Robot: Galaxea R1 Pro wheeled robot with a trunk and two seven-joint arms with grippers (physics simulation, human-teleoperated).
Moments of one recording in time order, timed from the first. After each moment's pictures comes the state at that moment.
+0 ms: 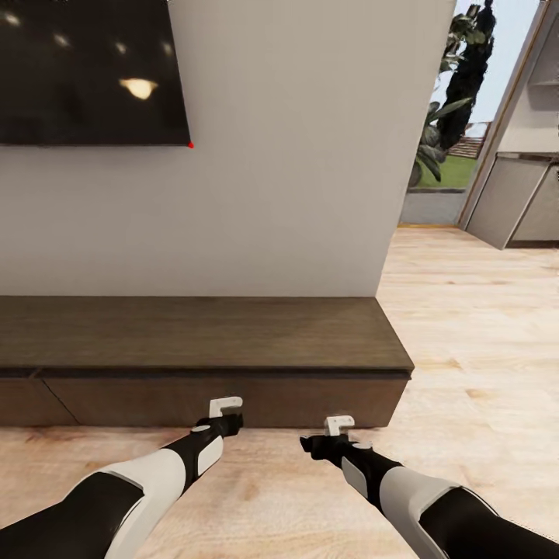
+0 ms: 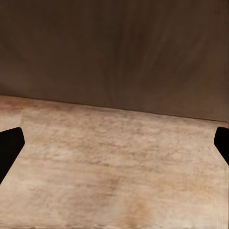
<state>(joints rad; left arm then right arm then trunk) -0.90 -0.15 -0.29 0.02 0.40 -0.08 0.14 -0.83 0.13 0.43 0.02 -0.44 -0.05 0.16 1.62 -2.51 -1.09</state>
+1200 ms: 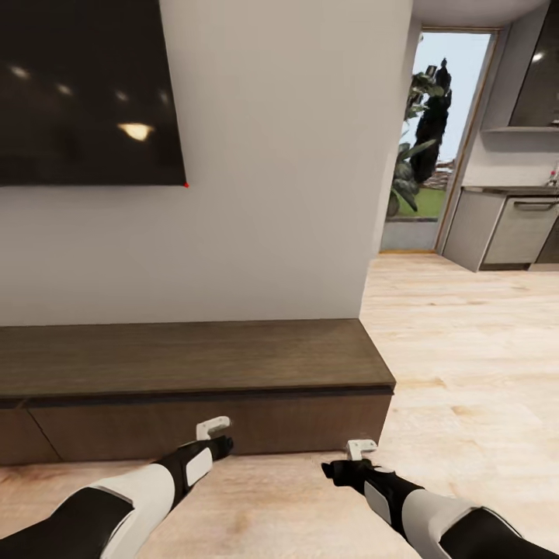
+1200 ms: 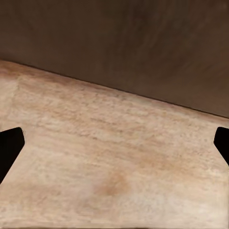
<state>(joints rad) -0.84 -0.11 -0.26 0.02 0.57 0.04 0.15 -0.77 0.06 0.43 0.05 -0.44 -0.05 0.16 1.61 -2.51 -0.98</state>
